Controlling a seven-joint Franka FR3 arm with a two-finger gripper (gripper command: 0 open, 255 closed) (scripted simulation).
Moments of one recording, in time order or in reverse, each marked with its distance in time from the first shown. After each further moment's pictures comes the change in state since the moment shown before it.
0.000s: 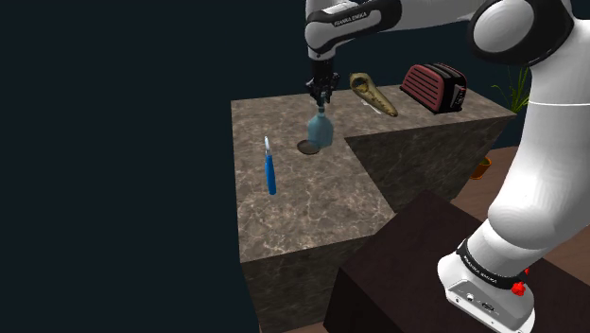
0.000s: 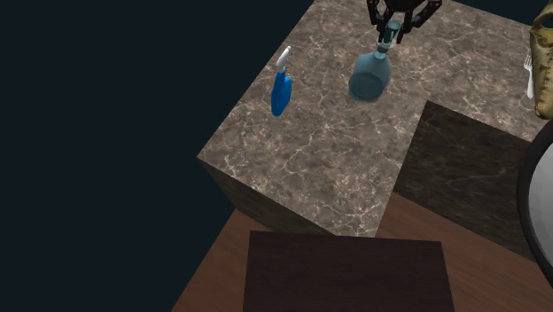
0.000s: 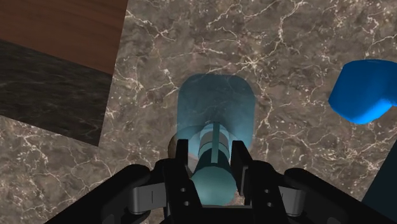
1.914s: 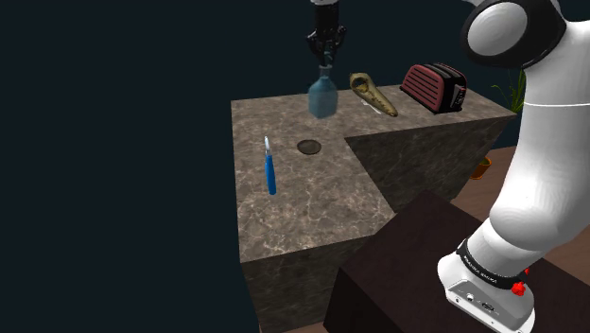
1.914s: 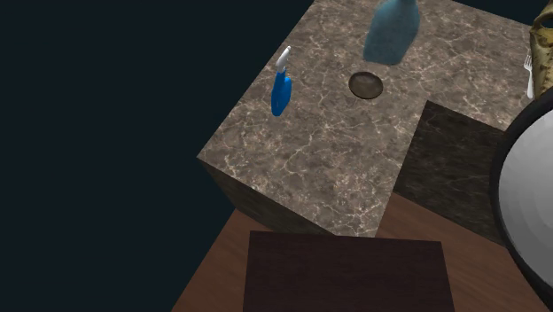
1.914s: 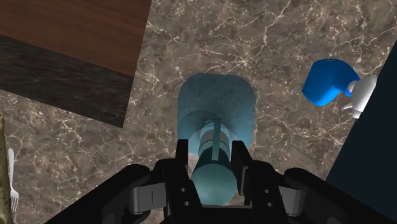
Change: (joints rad) arm 0.037 0.027 0.006 0.424 0.002 -0.394 -0.043
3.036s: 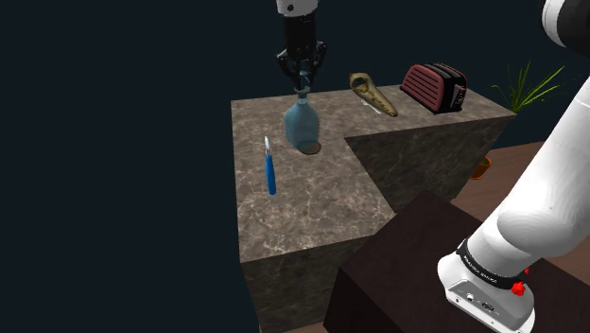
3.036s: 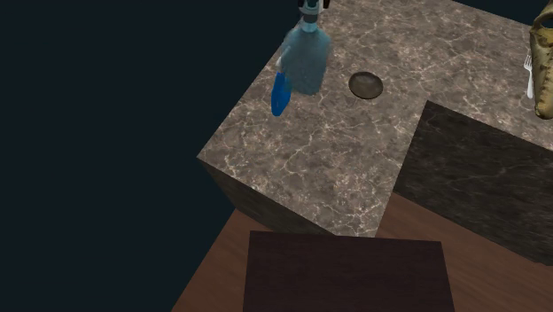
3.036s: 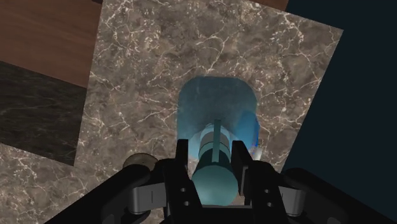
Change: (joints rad) arm 0.149 -0.311 0.127 -0.428 0.075 0.086 0.314
